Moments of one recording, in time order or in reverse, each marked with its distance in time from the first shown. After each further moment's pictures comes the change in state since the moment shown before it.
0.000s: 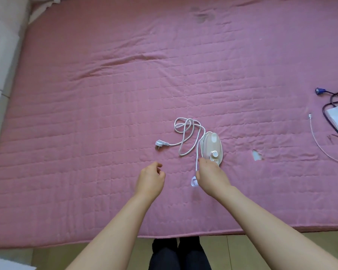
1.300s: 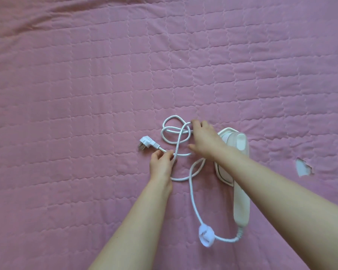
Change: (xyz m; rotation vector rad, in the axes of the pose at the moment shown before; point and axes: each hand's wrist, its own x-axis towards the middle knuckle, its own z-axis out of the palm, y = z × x) left_hand 0.194 -0.016 0.148 -1.125 -0.050 -0.590; right_hand 0.263 0.033 0.071 -0.015 -0.009 -0.092
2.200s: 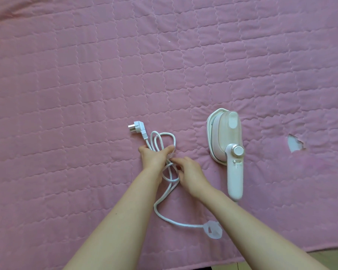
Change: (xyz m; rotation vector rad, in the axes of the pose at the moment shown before) left_hand 0.008 -0.024 -0.024 0.403 0.100 0.083; right_hand -0.107 -0.024 0.089 0.517 -0.034 0.046
